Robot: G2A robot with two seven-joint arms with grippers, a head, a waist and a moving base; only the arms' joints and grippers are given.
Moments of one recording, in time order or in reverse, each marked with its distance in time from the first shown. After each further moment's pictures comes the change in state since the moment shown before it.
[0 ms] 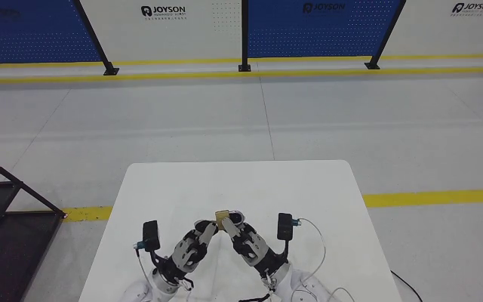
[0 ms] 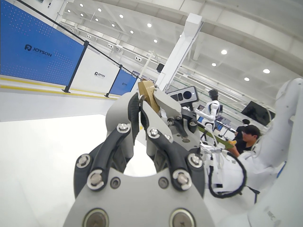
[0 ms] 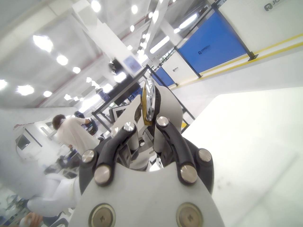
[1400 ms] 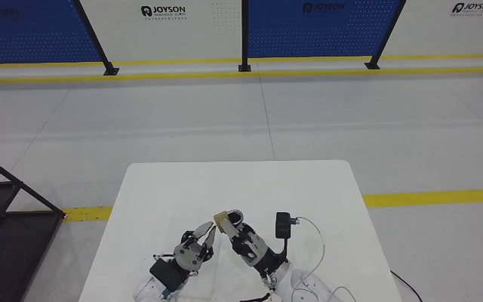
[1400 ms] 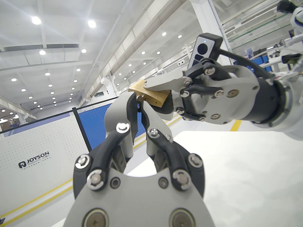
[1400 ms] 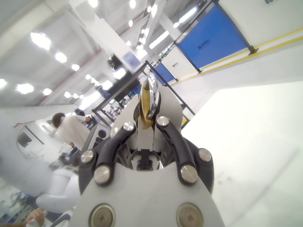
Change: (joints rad) left arm -0.121 -0.019 0.087 0.184 0.793 0.741 0.645; right arm 0.003 0.008 0.000 -0.012 0.029 0.014 0.050
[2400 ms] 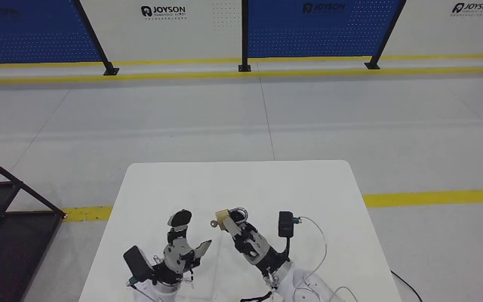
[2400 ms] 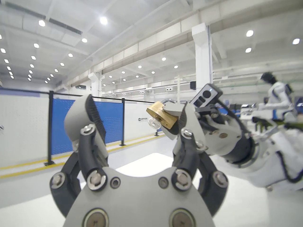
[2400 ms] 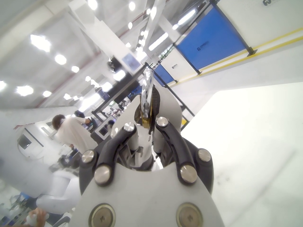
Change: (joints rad) left arm 0.044 0.020 -0.008 -0.031 -0.391 -0.457 0.002; right arm 0.004 0.005 0.012 0.004 0.019 0.011 -0.007
